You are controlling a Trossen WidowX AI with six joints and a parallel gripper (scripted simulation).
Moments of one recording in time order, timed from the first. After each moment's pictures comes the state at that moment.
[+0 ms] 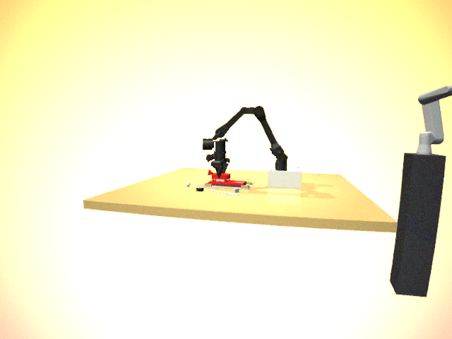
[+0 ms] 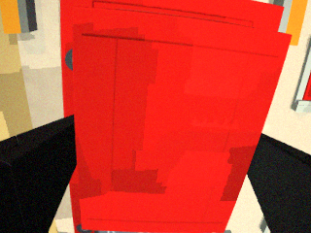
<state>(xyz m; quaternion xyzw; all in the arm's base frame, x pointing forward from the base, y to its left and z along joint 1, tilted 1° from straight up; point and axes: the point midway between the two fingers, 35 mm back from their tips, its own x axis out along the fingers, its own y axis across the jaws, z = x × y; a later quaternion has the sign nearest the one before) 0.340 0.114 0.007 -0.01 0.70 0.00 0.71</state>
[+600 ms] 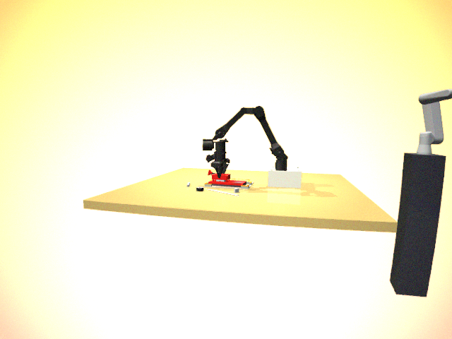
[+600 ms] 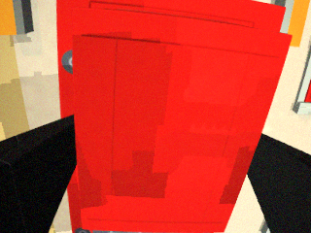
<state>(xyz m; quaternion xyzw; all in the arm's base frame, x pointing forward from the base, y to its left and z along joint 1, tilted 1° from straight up) 0.340 0.114 0.003 -0.01 0.70 0.00 0.71</state>
